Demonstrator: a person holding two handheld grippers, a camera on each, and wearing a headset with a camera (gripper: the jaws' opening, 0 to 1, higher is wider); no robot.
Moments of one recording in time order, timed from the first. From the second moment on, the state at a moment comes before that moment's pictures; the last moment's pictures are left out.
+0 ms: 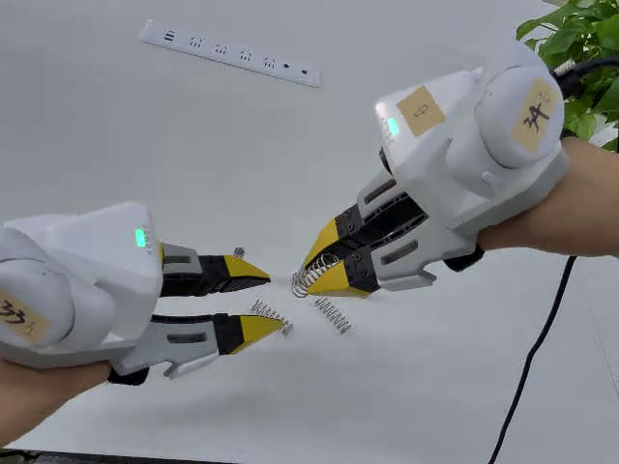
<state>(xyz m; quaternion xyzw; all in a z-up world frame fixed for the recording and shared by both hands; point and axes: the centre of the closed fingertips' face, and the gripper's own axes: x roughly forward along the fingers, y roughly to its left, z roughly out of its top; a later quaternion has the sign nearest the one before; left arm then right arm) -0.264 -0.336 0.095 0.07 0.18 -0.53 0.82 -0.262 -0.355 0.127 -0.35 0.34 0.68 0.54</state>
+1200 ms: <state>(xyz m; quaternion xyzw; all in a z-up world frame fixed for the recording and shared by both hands) -0.242 -0.264 0.062 0.07 0.20 -0.45 0.86 -0.197 -0.306 0.066 -0.42 0.36 0.63 0.55</state>
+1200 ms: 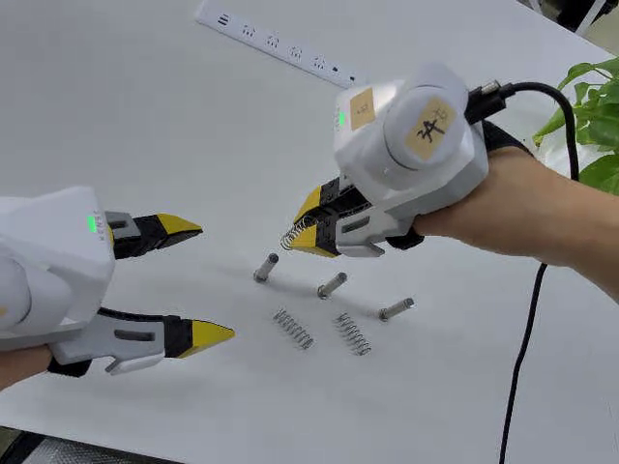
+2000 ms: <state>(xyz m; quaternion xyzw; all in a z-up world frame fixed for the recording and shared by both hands) -0.240 -0.267 0.053 0.06 0.20 -0.46 0.86 -0.192 -0.304 0.041 -0.43 0.38 0.62 0.53</state>
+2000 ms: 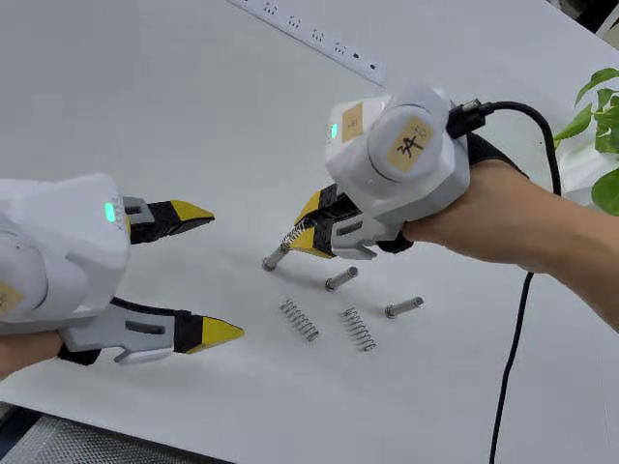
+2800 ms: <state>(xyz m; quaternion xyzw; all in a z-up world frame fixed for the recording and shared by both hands) -0.239 -0.269 0.050 0.05 0.20 -0.47 0.86 -0.193 -0.304 0.034 -0.42 0.39 0.63 0.53</state>
